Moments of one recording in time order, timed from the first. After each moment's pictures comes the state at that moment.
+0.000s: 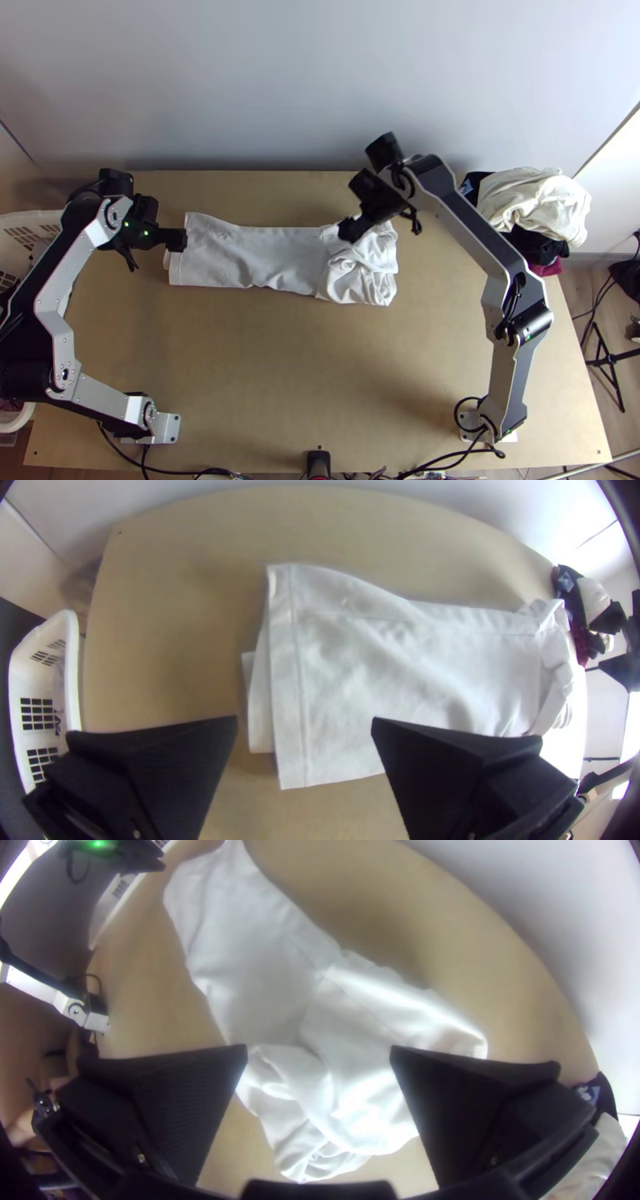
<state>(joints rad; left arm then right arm) 0.11 1.62 1.35 -0.87 0.13 0.15 0.52 2.02 2.02 -1.14 -0.28 -0.19</state>
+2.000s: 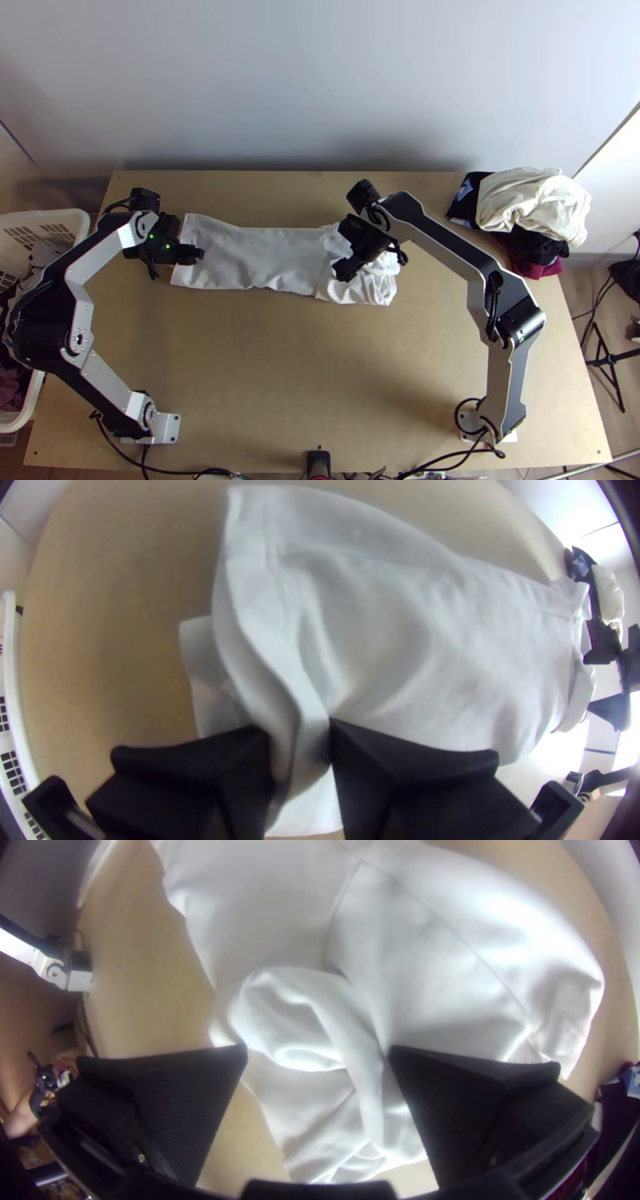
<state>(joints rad) 0.08 1.81 1.26 -0.72 0.17 0.14 0.59 2.03 1.72 -1.04 -0.28 -0.19</state>
